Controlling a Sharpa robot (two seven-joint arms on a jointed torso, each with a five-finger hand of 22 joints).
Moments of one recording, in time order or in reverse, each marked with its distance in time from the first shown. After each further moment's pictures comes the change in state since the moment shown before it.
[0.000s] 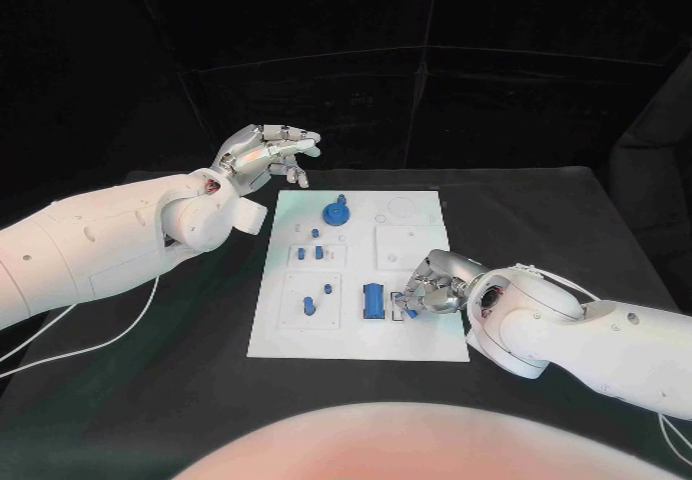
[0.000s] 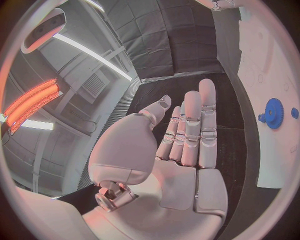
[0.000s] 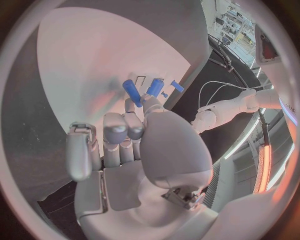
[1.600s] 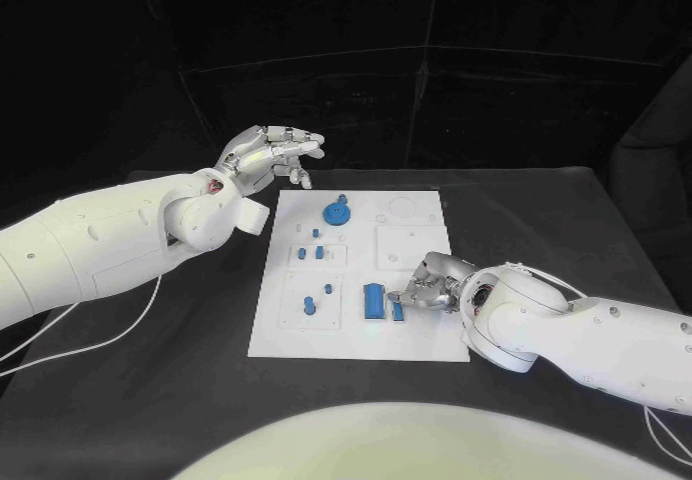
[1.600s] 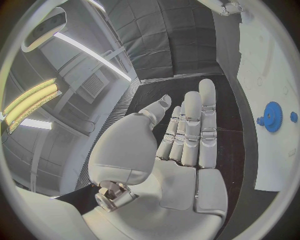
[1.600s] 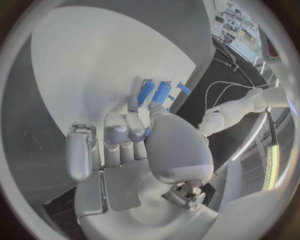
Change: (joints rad) left arm 0.000 0.004 0.000 -0.002 0.000 0.014 -0.014; left_hand 0.004 -0.004 -0.003 -0.003 0.000 0.000 0.000 0.004 -0.001 -0.004 -0.004 0.000 -0.001 -0.004 -0.004 0.000 -0.001 0.000 0.000 0.000 0.000 -0.001; right arm 0.001 0.048 0.000 -0.050 0.025 0.032 -0.054; right_hand -0.210 0.012 -0.039 0.072 -0.125 0.054 -0.018 0.032 0.050 0.021 -0.014 0.015 0.021 0.004 -0.011 -0.004 0.001 -0.016 0.000 -0.014 0.004 0.000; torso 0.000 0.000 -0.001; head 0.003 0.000
